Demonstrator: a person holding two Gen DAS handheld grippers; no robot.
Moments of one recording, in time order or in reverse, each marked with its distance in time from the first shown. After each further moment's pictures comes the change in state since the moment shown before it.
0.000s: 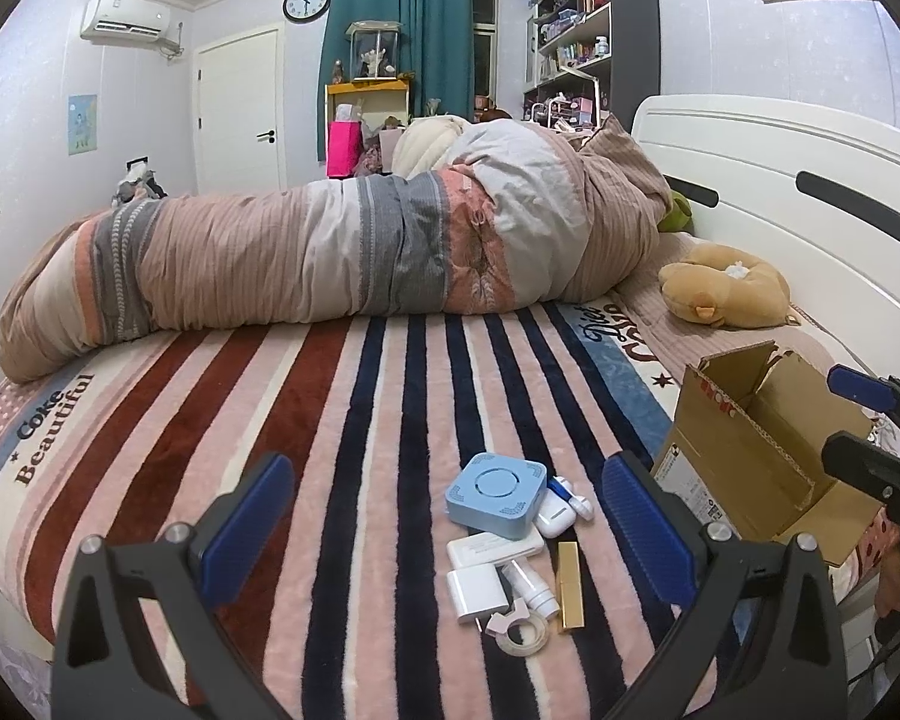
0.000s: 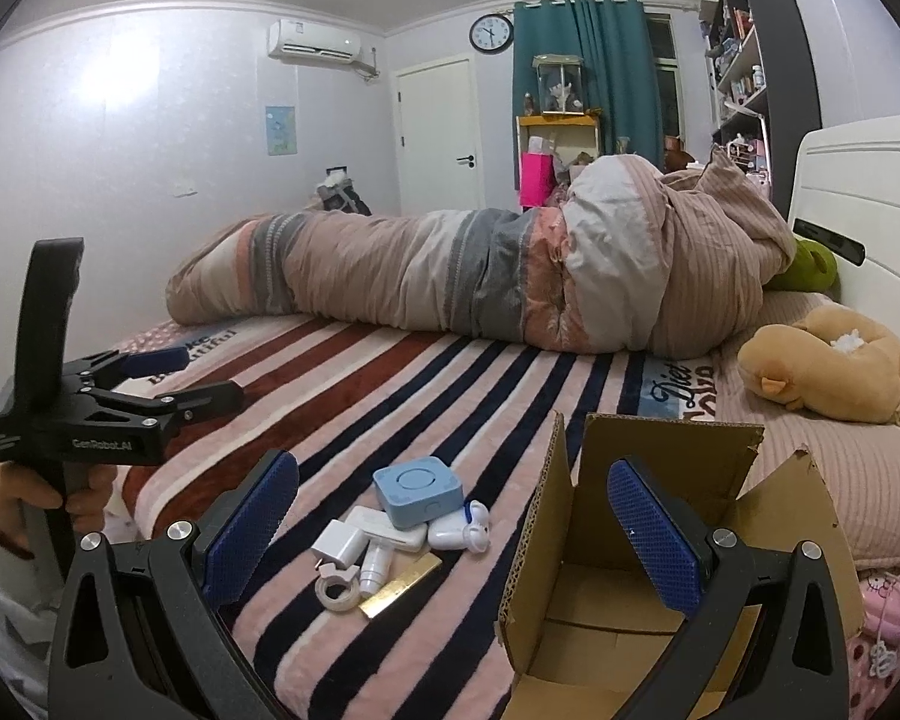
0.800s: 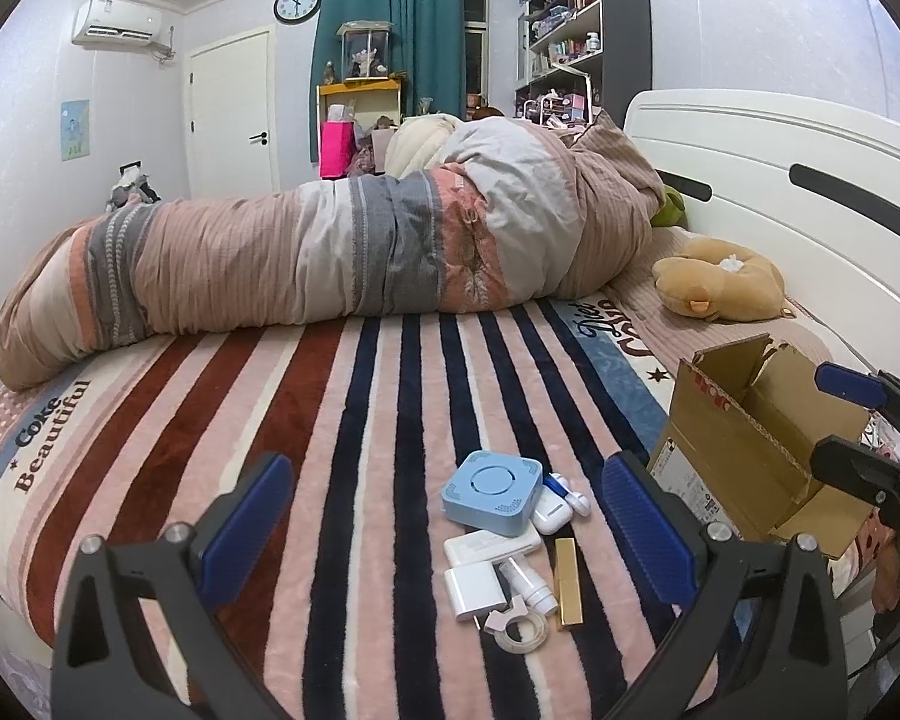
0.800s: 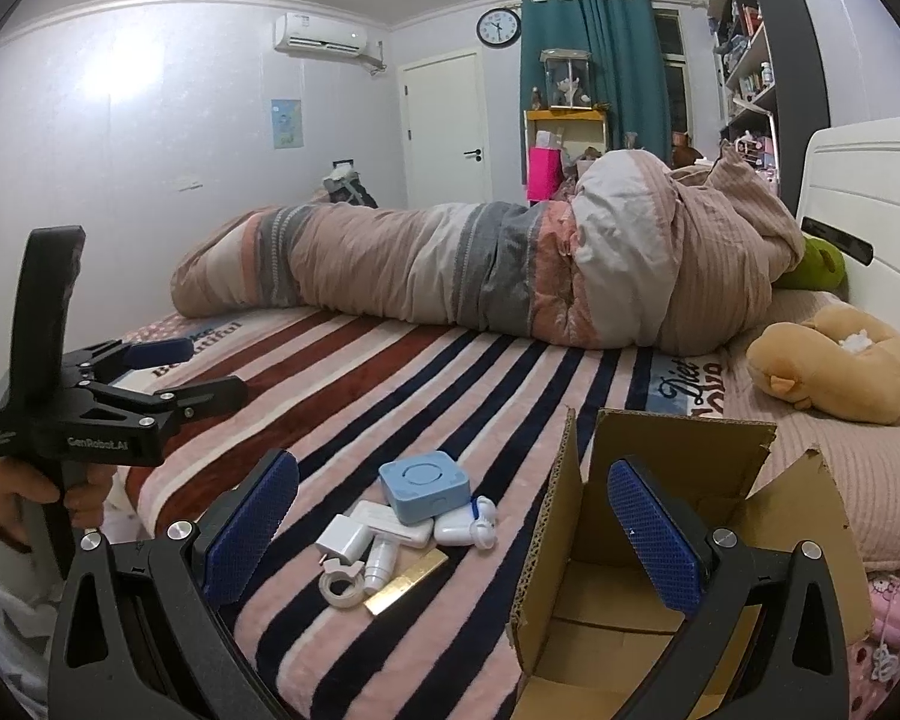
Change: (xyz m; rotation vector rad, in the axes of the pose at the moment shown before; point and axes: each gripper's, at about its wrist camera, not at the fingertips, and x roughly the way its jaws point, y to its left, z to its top) left arm -0.002 0.000 -0.001 0.015 0.003 -0.008; right arm 0.007 0.000 -0.001 -0.002 0.009 0.044
